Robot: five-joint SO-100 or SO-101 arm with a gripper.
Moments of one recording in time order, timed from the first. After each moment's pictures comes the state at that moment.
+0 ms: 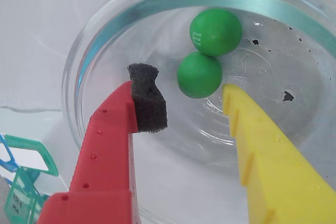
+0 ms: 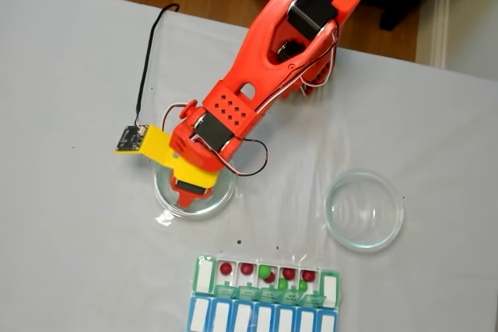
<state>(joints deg) 29.4 112.8 123.8 41.9 -22.3</state>
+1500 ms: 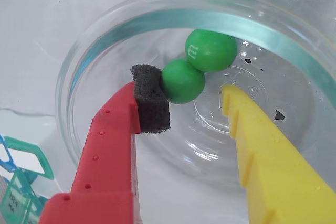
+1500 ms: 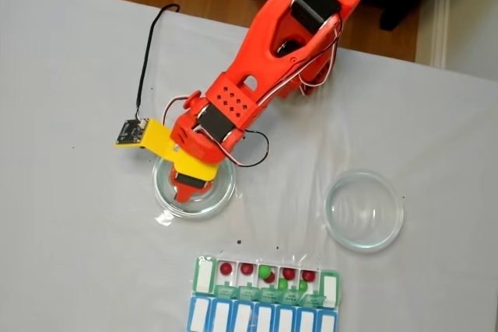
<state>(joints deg) 31.2 116.1 130.3 35.8 -25.1</state>
